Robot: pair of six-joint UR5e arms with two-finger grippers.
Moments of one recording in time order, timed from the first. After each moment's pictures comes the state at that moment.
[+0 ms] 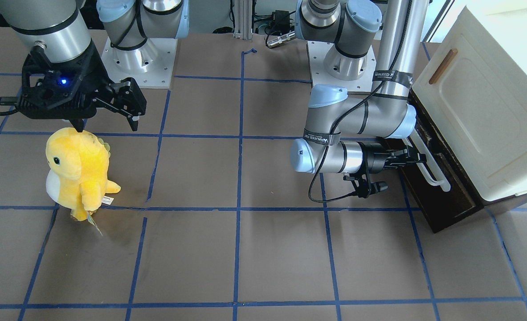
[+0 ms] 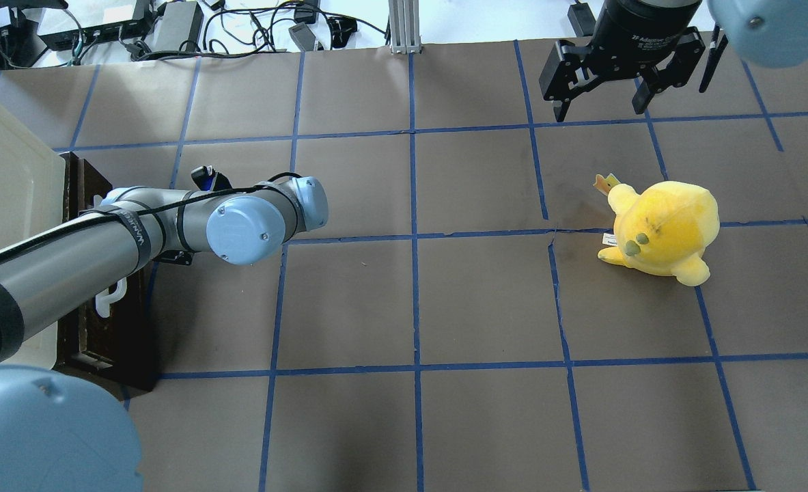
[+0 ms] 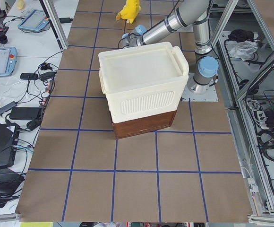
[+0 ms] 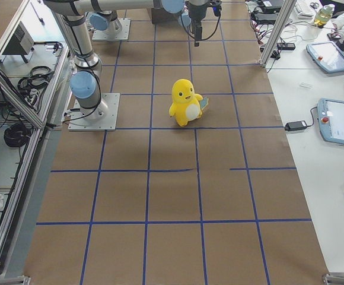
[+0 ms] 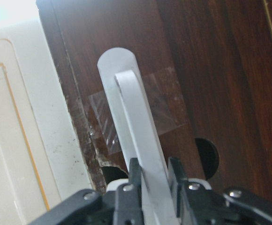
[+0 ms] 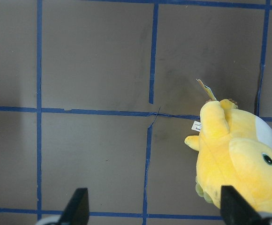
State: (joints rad) left arm -1.70 -2.01 -1.90 -1.66 2.89 -0.63; right arm 1.60 -1.48 1.44 -1.57 -1.58 -0.02
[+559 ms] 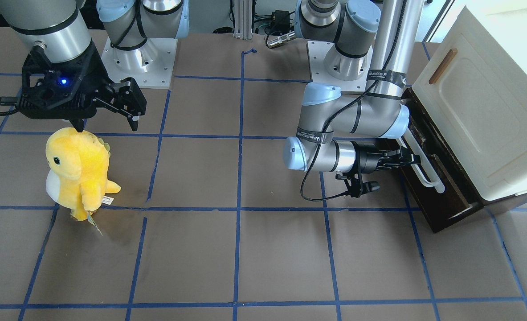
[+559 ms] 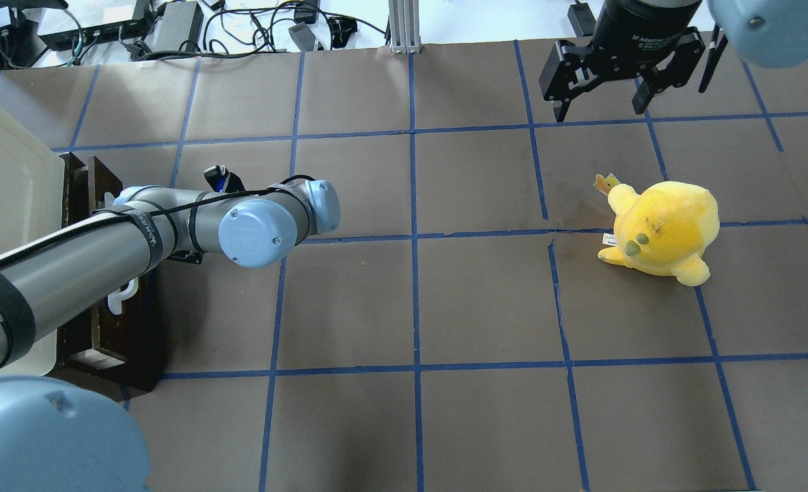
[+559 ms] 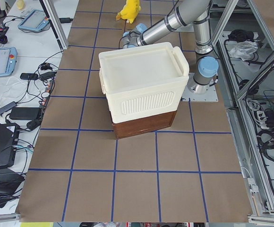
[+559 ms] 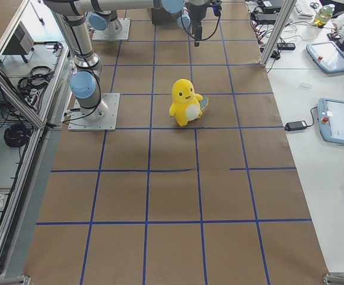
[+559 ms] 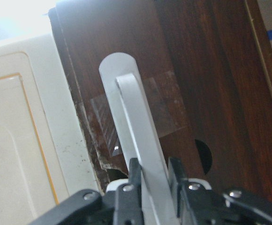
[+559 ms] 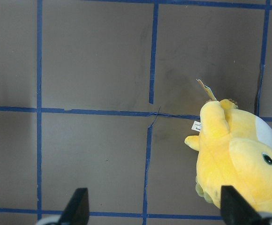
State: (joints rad) left arm -1.73 -2.01 -1.90 -1.66 2.89 -0.63; right arm 1.60 -1.48 1.44 -1.57 -1.58 -0.02
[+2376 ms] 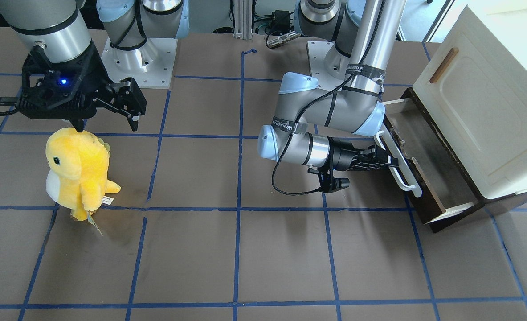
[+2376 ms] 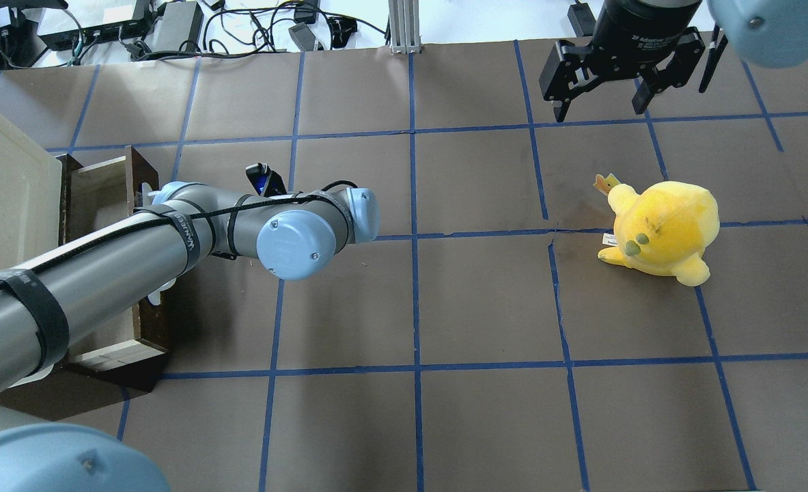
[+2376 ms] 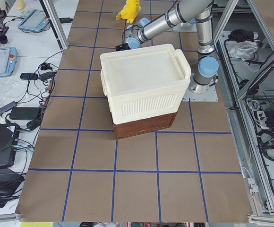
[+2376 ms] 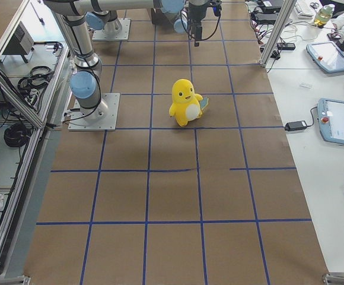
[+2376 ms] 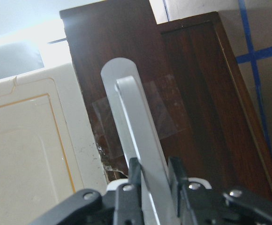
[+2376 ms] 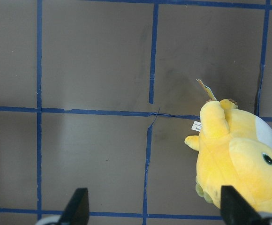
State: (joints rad) left arm -1.85 -2.01 -1.87 -1.65 2.87 -0.62; right arm 1.60 -1.48 1.44 -1.57 -1.58 -0.02
